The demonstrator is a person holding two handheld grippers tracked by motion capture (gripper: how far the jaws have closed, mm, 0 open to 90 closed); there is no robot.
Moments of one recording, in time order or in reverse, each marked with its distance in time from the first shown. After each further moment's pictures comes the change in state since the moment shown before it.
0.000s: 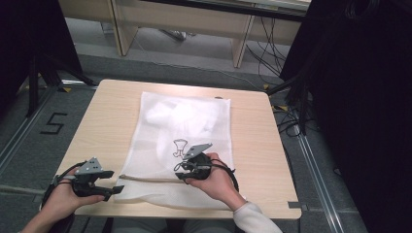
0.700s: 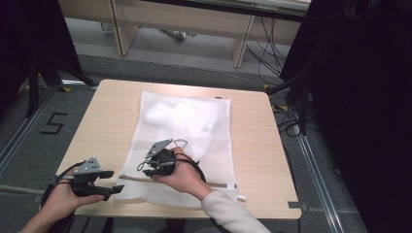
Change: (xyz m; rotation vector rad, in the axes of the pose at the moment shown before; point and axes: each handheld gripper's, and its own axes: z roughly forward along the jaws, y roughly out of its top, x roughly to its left) left arm 0.001 0.000 -0.002 -0.019 -0.010 -0.015; right arm 0.037 0.062 0.060 -0.018 0.082 -0.150
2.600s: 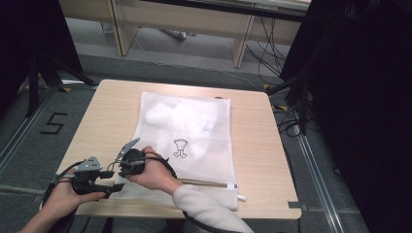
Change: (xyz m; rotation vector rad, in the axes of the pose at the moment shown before) left arm 0.004 0.001 0.004 0.009 0.006 -0.060; right arm 0.021 0.044 0.061 0.072 0.093 -0.017
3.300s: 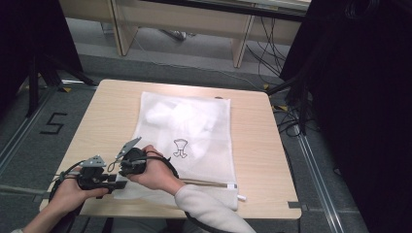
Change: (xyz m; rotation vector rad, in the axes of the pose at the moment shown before) left arm 0.007 0.003 0.010 0.076 -0.054 -0.041; right arm 0.003 0.002 -0.013 -0.022 -0.008 -0.026
